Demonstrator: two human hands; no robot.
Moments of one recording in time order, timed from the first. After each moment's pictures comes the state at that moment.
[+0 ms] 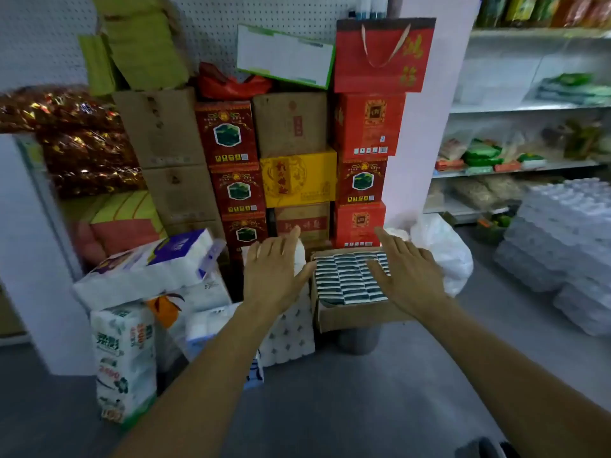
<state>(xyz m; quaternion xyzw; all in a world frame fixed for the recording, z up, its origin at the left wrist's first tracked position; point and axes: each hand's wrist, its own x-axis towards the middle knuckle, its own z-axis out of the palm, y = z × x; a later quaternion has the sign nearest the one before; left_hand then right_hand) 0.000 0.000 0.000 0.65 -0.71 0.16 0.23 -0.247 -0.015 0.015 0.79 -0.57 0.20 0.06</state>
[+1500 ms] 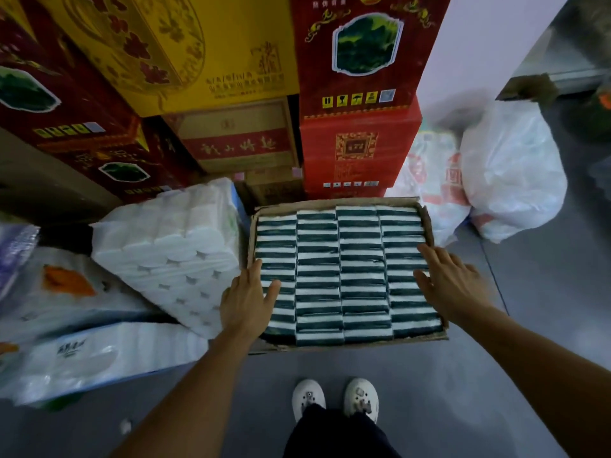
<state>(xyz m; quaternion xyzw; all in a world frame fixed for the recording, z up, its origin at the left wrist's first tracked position) -0.100 -0.512 -0.344 0.81 -0.53 -0.22 0.04 -0.438 -0.605 -0.321 0.76 -0.63 -0.09 -0.15</state>
